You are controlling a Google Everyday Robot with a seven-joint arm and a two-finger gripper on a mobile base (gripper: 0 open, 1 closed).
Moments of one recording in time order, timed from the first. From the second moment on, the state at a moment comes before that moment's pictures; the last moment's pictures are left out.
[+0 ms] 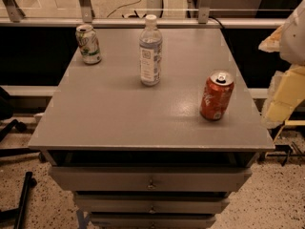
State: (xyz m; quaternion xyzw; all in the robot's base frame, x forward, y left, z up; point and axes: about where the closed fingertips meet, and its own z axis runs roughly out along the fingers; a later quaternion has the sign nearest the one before) arm 0.438 -0.216 0.978 -0.60 0.78 -0.04 0.16
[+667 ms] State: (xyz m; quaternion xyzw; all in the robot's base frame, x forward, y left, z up) arm 0.457 -0.226 0.985 -0.60 0.78 -0.03 0.18
